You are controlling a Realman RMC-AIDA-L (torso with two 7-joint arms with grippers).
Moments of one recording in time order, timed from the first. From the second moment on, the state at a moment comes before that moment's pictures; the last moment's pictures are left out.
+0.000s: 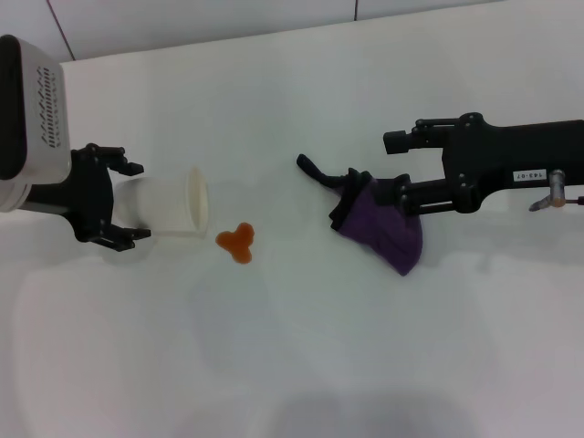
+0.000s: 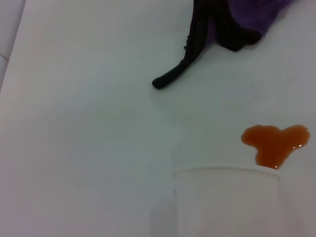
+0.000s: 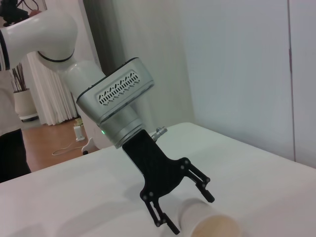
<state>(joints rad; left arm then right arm) -0.70 -2.08 1.02 0.89 2.49 1.27 -1.22 0.32 2.01 -1.13 -1.12 -1.67 -1.51 1.64</state>
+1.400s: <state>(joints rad) -0.59 -2.08 0.92 0.91 2.19 1.41 -1.25 0.33 2.00 -1.13 -1.12 -1.67 -1.51 1.64</state>
